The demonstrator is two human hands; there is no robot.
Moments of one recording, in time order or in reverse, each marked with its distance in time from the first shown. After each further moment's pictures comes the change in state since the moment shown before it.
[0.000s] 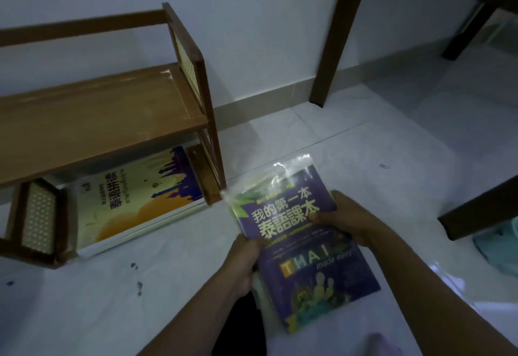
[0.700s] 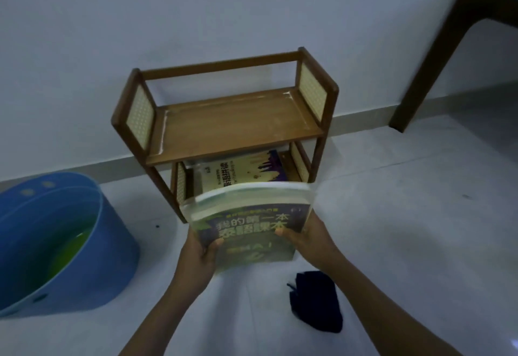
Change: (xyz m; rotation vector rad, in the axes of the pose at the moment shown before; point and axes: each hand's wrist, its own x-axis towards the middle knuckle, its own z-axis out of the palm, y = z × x) left_hand -0.155 0.018 -0.233 0.560 0.477 0.702; right_hand -0.079 -0.086 0.239 0.049 -0.075 -0.446
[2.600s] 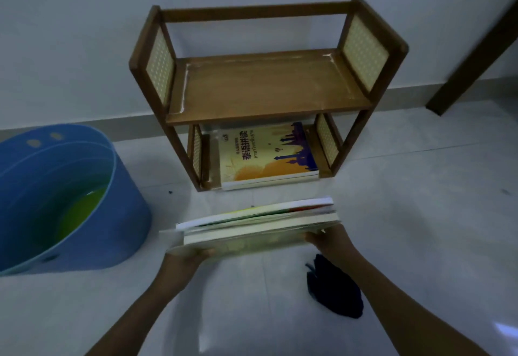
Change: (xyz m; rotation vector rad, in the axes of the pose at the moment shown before) left_hand -0.016 -0.122 -0.038 -0.141 -0.046 -0.196; right_hand 0.010 0.094 0.013 -0.364 -0.063 0.157
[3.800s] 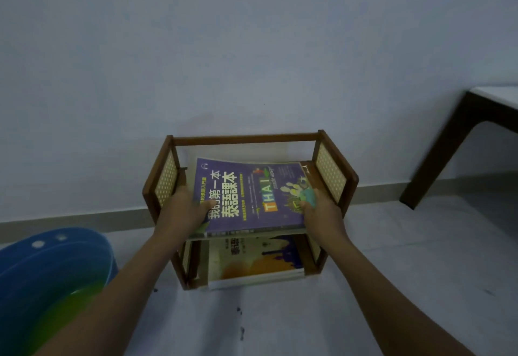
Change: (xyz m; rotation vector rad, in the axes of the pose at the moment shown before) left_hand 0.158 0.246 -0.023 0.540 0.306 0.126; right_hand 0.092 -0.209 -0.120 -0.142 0.402 -0.152
